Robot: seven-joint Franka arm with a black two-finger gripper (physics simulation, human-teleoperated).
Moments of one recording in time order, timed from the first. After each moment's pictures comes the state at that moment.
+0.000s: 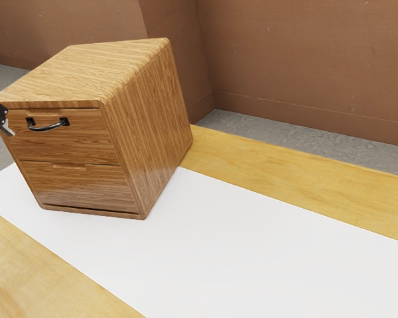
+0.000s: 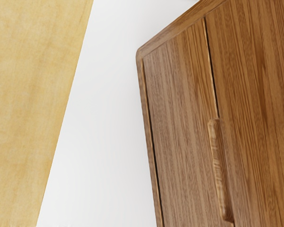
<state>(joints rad) 0.31 -0.51 0.24 -2.04 0.10 1.99 -1.30</state>
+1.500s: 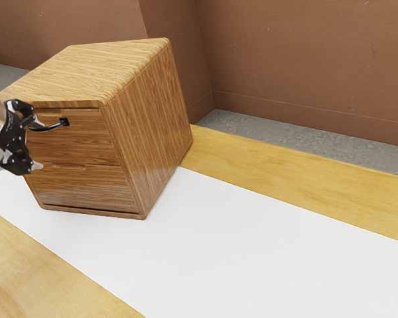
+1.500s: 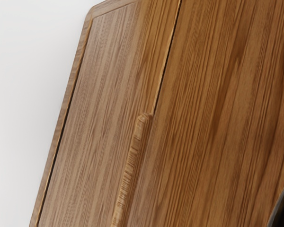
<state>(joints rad) 0.29 -0.41 0.24 -2.19 0.10 2.43 -1.71</state>
